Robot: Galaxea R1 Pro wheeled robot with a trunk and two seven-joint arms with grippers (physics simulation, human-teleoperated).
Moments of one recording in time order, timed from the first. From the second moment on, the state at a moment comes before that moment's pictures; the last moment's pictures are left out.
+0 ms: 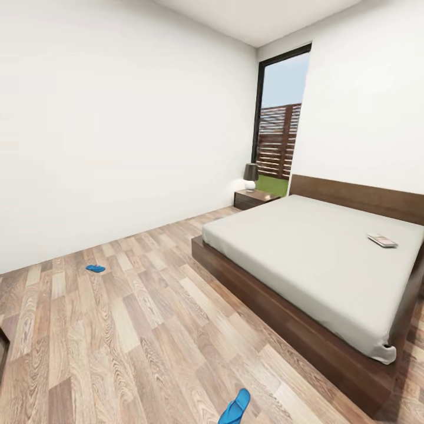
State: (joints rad) left arm -0.01 0.00 0.00 -0.28 0.00 -0.06 0.00; right arm 0.00 0.00 0.00 -0.09 0.01 -0.04 0.02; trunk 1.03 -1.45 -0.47
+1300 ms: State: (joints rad) left arm -0.01 0.00 0.00 -0.47 0.03 -0.20 0.00; right arm 0.00 -0.01 -0.01 -0.31 -0.02 -0.06 0.02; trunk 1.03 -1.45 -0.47
